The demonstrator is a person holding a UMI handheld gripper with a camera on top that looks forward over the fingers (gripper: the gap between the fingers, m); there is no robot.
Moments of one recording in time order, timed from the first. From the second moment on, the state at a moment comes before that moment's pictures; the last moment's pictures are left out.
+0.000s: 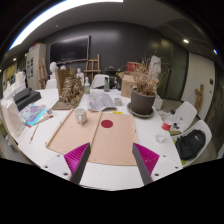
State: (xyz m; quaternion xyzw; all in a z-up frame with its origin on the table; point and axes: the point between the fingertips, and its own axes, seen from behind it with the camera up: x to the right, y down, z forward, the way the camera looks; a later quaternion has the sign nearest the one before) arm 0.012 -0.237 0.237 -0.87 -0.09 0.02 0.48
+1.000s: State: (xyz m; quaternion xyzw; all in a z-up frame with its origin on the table) arm 0.314 0.065 0.053 -0.84 -0.01 -0.01 0.54
